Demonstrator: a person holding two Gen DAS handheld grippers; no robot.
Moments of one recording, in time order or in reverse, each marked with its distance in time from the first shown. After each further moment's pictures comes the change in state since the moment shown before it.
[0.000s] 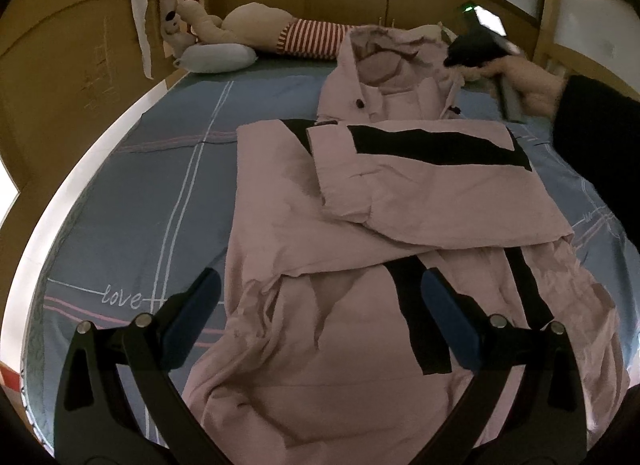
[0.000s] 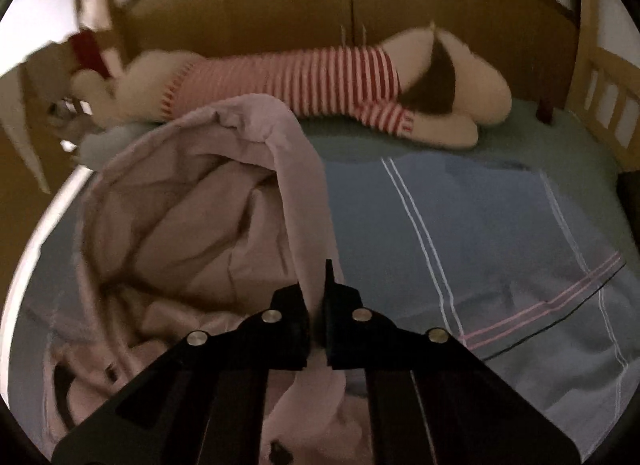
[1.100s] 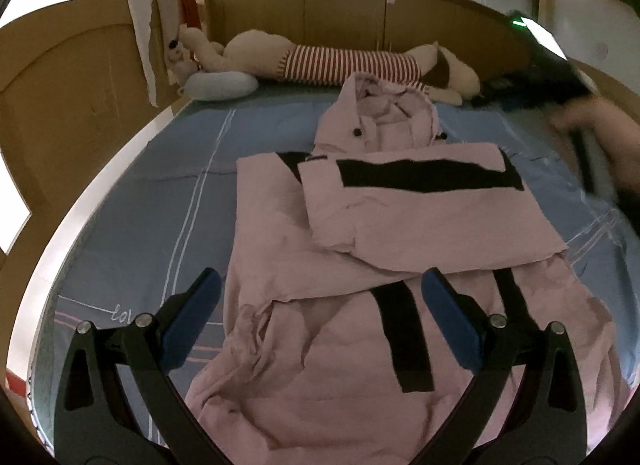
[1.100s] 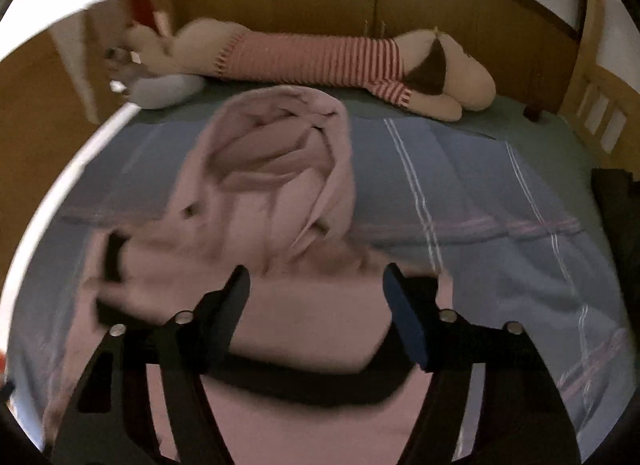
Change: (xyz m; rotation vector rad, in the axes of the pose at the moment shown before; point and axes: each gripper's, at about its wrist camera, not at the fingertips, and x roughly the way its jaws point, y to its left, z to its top) left arm -0.016 -0.018 0.009 0.017 -0.078 0.030; right arm -0.083 0.028 -0.058 -0.062 0.160 -0.042
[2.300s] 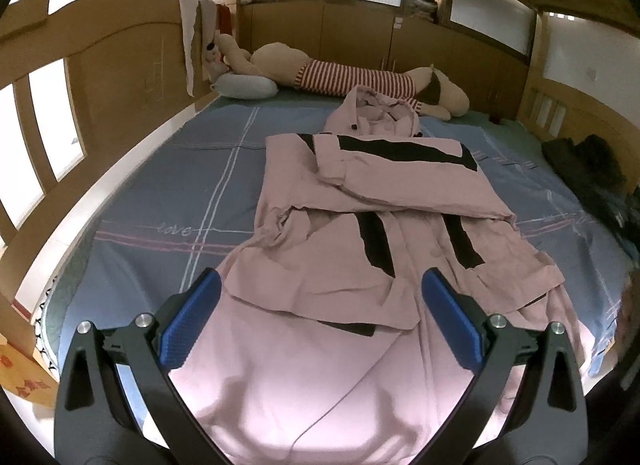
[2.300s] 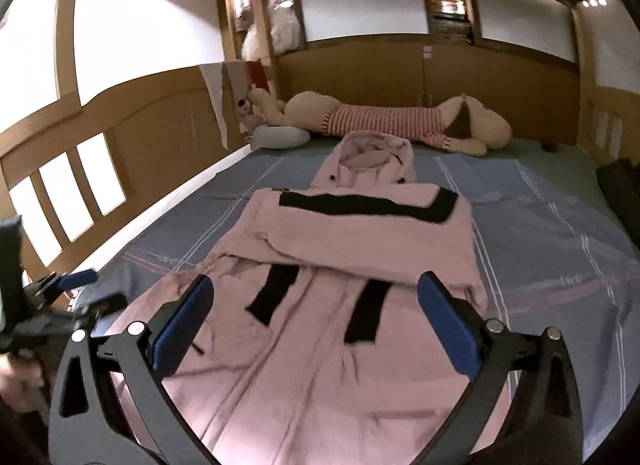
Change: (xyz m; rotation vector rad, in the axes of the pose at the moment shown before) left arm -0.151 0.001 -0.100 -0.092 -0.067 -0.005; right arm -0.282 0.037 -0.319 -0.055 -0.353 0.279
